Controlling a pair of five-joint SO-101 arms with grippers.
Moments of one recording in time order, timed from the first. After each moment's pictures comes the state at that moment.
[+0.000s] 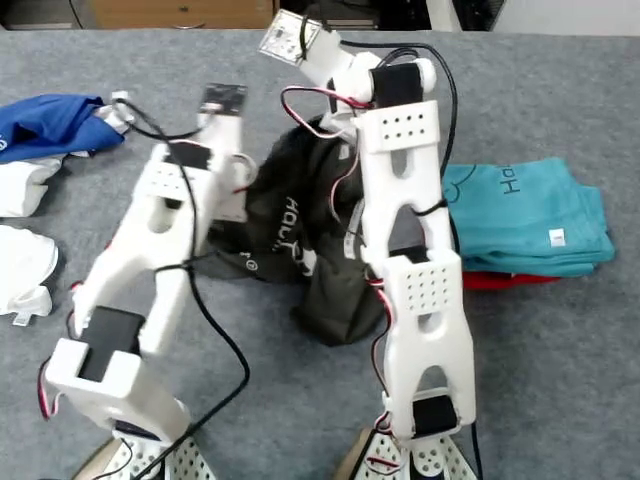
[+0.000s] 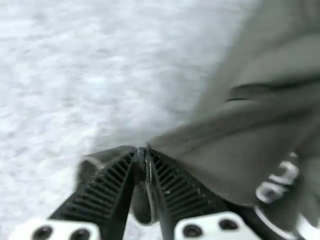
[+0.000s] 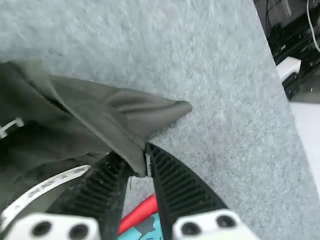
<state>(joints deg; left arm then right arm) 5.5 6.2 9.3 62.6 -5.0 -16.4 49.0 -82.6 100.4 42.1</state>
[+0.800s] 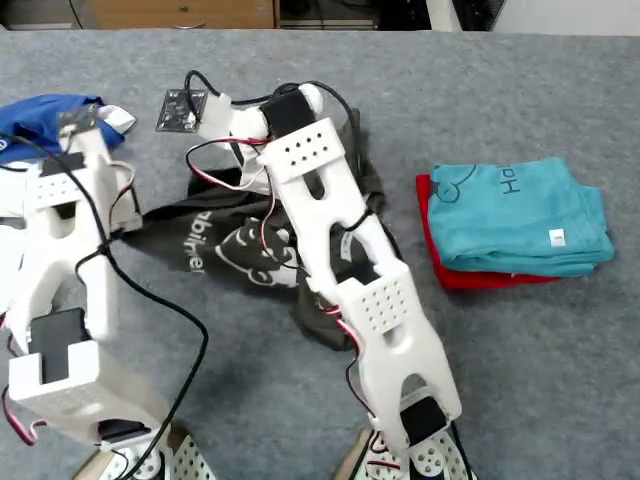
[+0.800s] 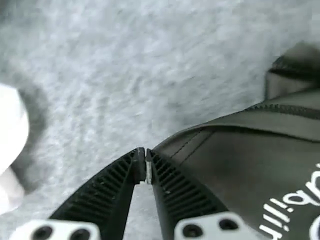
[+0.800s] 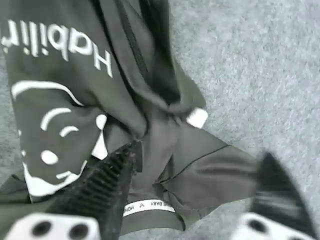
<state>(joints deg) -19.9 6.2 14.6 65.7 -7.2 -32.3 48.2 -69.0 101.3 41.3</state>
